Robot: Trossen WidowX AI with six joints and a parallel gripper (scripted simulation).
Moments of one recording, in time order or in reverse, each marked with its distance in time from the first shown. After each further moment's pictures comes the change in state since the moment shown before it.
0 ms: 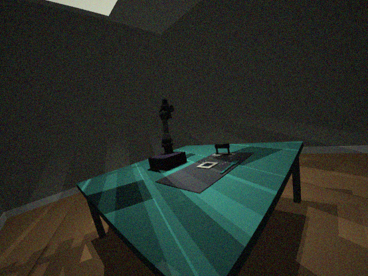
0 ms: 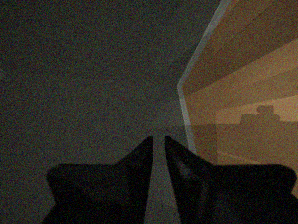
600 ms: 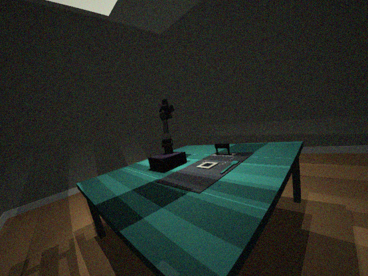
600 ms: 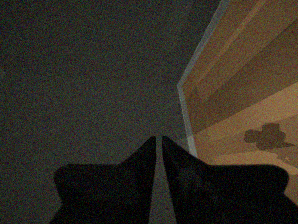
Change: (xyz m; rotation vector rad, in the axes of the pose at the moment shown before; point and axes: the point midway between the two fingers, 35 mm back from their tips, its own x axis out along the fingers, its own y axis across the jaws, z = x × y) arm 0.000 0.000 0.000 0.000 0.000 0.001
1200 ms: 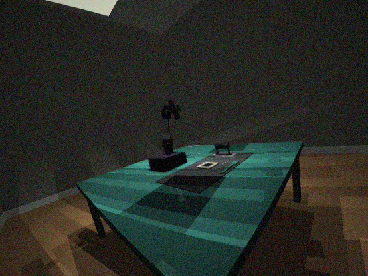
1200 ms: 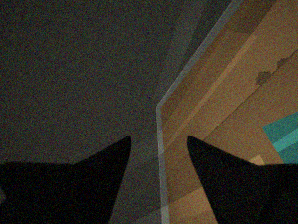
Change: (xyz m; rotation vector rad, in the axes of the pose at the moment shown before) arm -0.002 -0.044 0.084 -0.190 -0.134 -0.137
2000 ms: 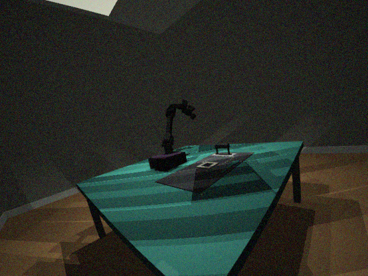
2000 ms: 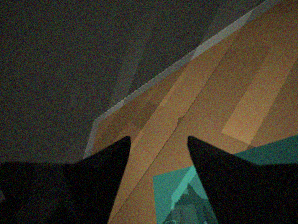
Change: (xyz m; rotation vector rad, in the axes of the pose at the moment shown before) arm -0.027 -0.128 0.147 -0.407 -0.128 -0.369
